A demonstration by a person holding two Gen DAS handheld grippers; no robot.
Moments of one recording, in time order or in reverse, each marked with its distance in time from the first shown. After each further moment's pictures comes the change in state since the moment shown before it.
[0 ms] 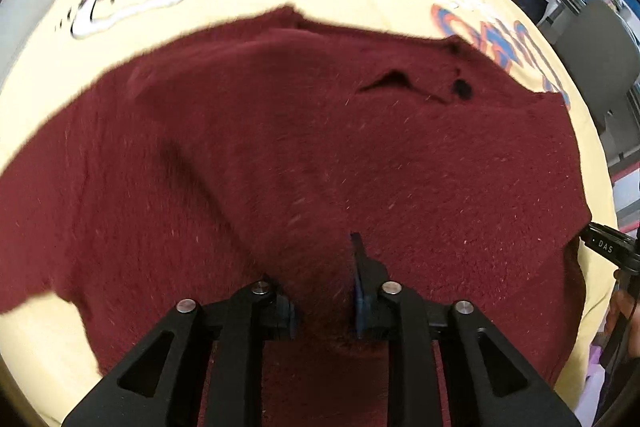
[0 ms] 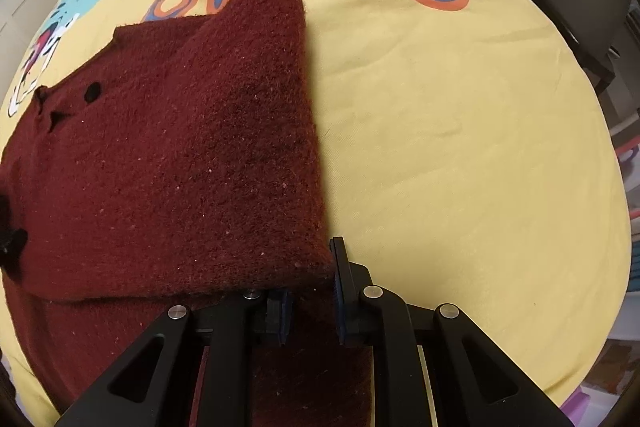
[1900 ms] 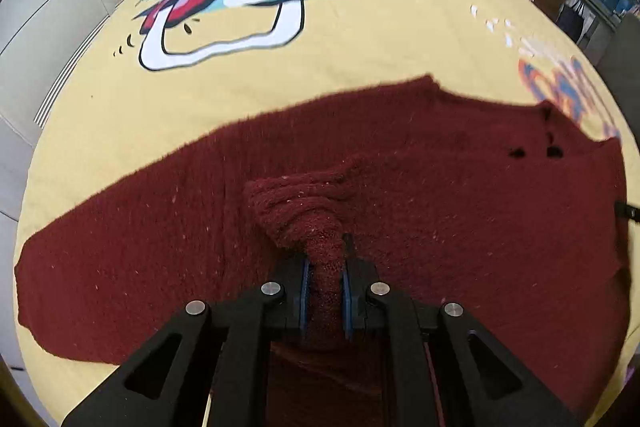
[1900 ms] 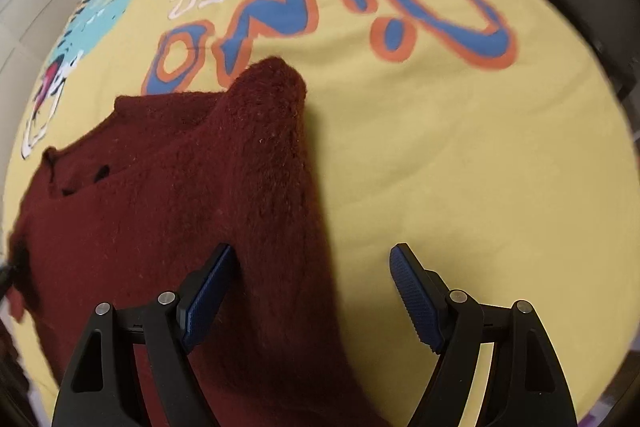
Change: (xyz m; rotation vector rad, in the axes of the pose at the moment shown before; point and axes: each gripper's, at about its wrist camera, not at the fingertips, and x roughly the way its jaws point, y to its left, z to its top) left arm -0.009 0.051 0.030 0.003 -0.116 0.192; right arm 0.004 0.004 0.064 0.048 -0.005 0.132
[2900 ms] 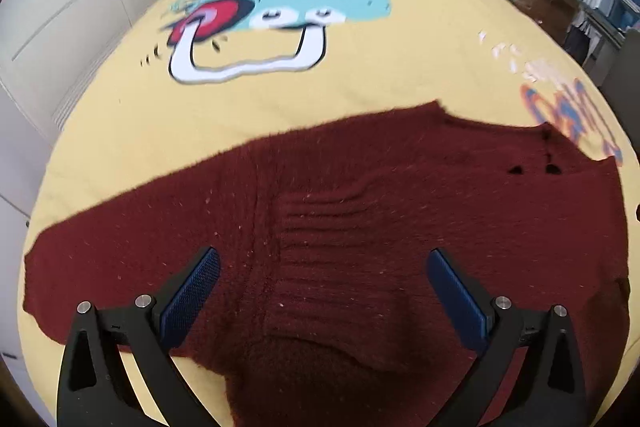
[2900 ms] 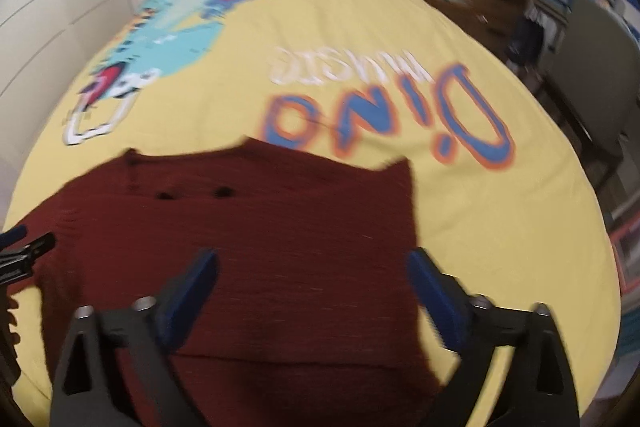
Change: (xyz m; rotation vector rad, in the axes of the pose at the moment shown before) left arm -0.049 0.020 -0.017 -0.042 -0.108 0.031; right arm -0.088 0.102 -0.046 -0.215 -0.319 -0.051
